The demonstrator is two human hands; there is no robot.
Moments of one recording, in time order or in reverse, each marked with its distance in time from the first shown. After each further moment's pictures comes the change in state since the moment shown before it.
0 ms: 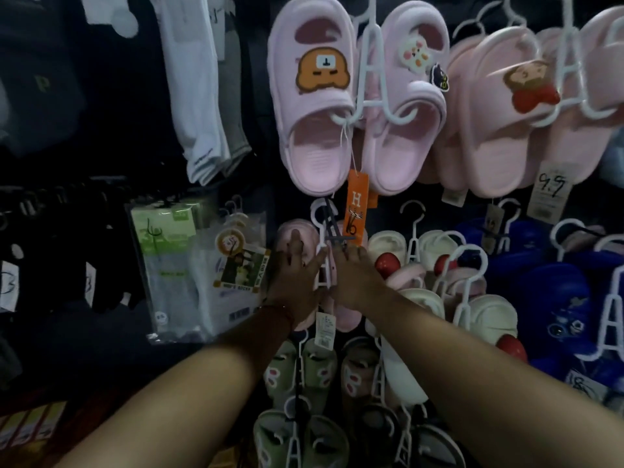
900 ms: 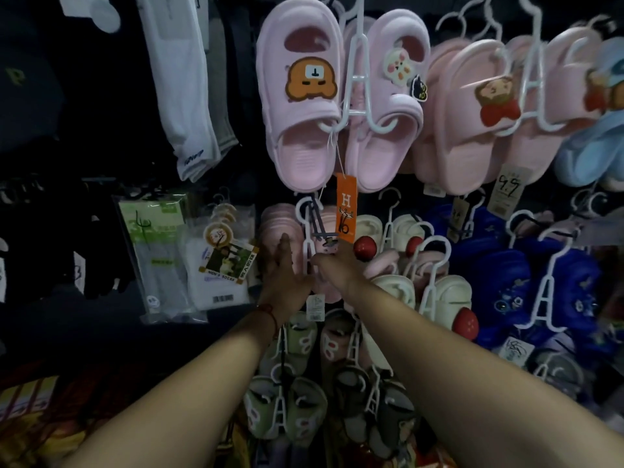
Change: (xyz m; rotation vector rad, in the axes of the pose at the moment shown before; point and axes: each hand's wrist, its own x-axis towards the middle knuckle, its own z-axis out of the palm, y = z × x) left_hand -0.045 0.035 -0.056 -1.004 -0.210 -0.474; right_hand -0.001 0.011 0.023 0.979 0.012 0.468
